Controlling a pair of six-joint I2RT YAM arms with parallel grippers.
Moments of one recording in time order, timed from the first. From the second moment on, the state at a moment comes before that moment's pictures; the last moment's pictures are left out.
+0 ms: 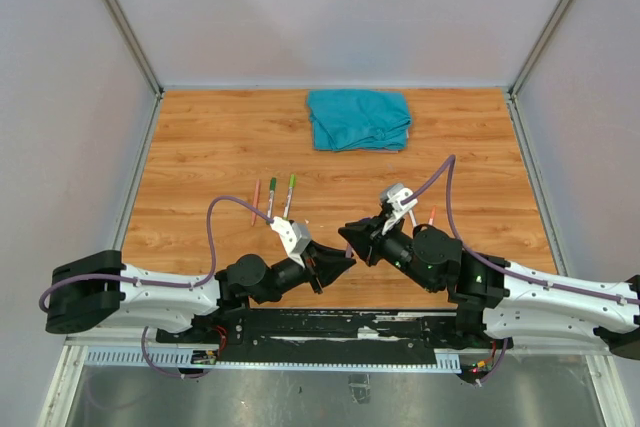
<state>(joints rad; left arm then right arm) -1.33 1.09 0.24 0.99 -0.23 -0.35 1.33 0.78 0.68 -0.04 0.50 0.32</state>
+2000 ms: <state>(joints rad) -1.03 1.20 0.83 -0.22 -0.43 -0.57 0.86 0.89 0.80 -0.46 0.33 0.22</state>
